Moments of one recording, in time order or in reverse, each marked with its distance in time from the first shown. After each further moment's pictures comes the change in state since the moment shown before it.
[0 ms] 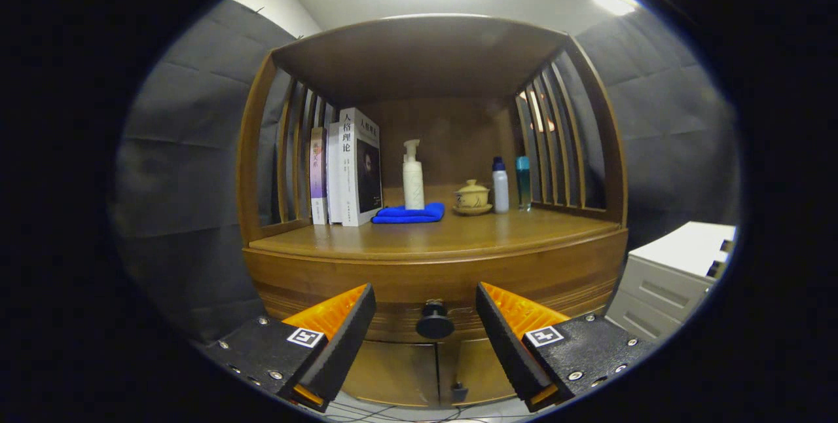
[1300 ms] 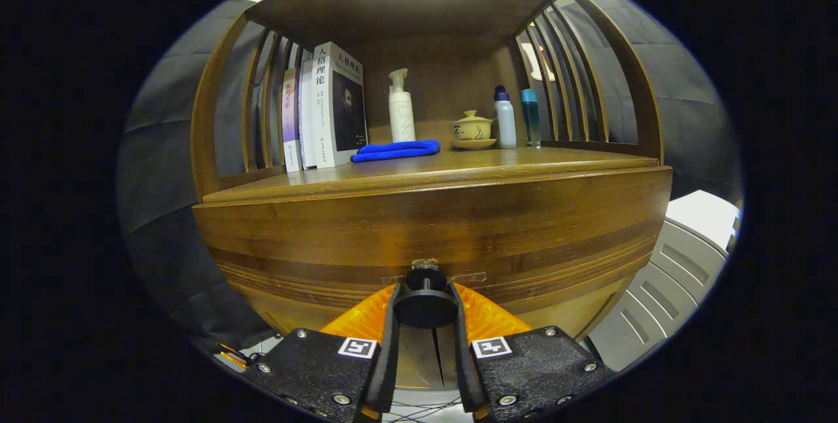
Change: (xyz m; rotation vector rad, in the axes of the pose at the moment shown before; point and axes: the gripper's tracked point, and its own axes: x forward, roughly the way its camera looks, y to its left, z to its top) arm 0.026 -0.011 -0.049 0.006 0.170 -0.018
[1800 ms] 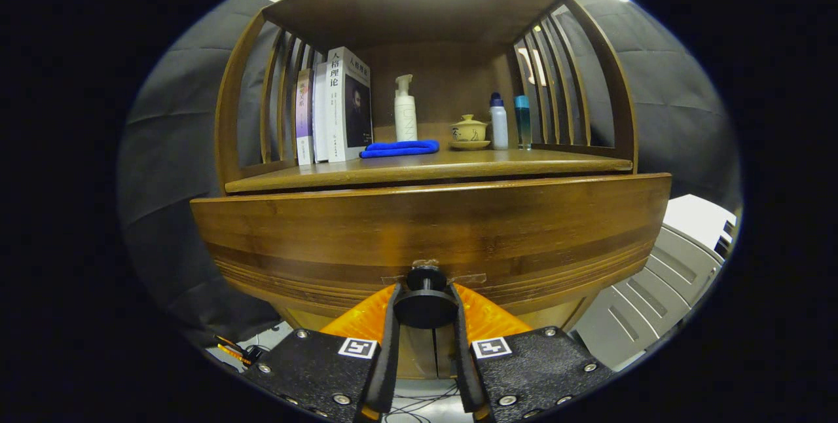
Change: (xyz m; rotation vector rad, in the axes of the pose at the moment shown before) arm -0.030 -0.002 -0.007 -0.028 0.016 -0.018
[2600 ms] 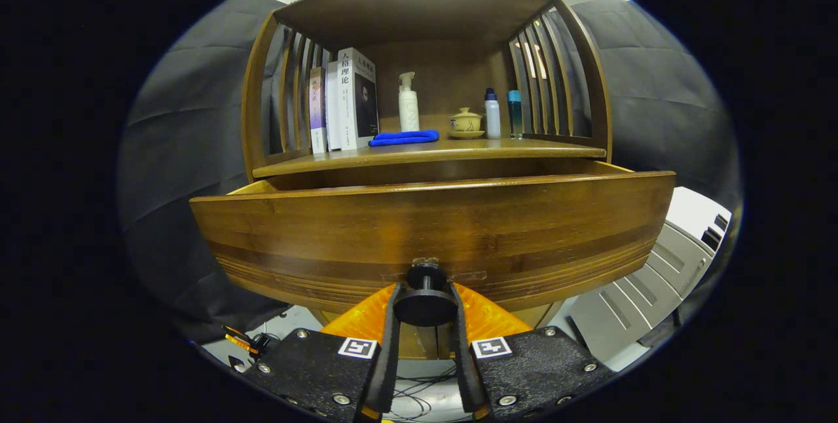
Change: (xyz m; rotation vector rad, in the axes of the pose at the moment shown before) arm -0.042 0.002 -0.015 -0.003 0.062 0.013
